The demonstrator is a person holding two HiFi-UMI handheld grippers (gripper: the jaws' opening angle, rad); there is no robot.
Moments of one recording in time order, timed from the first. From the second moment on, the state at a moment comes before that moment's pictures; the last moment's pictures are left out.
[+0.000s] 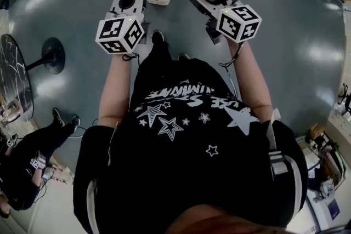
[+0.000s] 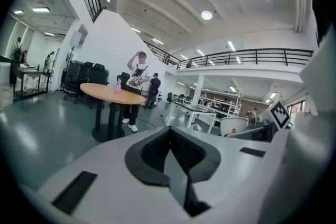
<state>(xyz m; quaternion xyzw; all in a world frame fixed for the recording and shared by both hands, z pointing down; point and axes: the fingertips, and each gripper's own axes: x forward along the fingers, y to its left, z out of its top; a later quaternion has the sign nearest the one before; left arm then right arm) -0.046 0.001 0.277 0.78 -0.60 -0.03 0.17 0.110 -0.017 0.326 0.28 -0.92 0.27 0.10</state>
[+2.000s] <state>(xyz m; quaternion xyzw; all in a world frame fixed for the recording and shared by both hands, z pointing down) -0.123 -0.146 0.434 0.73 -0.63 0.05 0.25 0.024 -0.172 0.488 0.28 -0.88 0.33 0.18</state>
